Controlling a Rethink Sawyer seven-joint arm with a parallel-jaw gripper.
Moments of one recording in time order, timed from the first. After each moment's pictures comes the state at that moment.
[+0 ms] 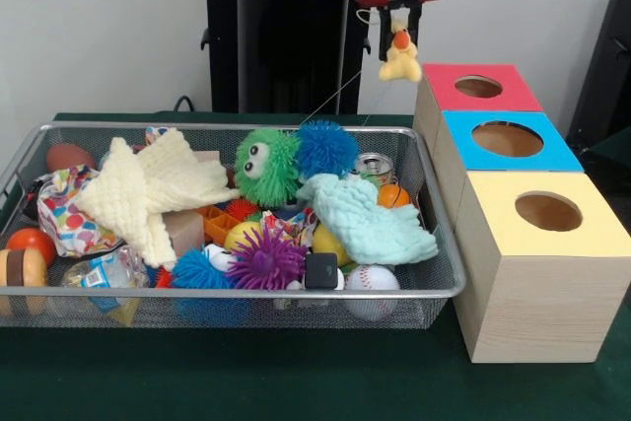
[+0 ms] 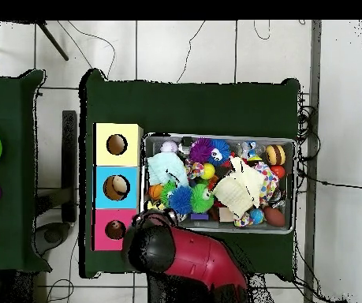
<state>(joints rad) -0.18 -0.98 0.02 2.15 0.14 0.40 1.24</state>
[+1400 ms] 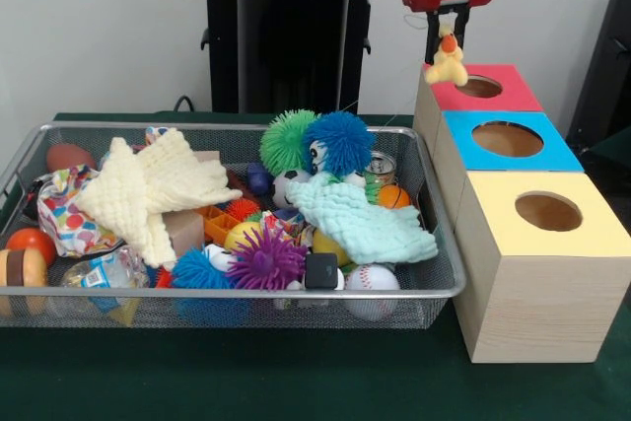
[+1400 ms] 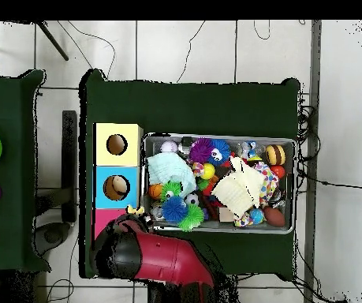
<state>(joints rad) -0.05 -0.96 -0.01 2.15 0.16 0.35 1.32</state>
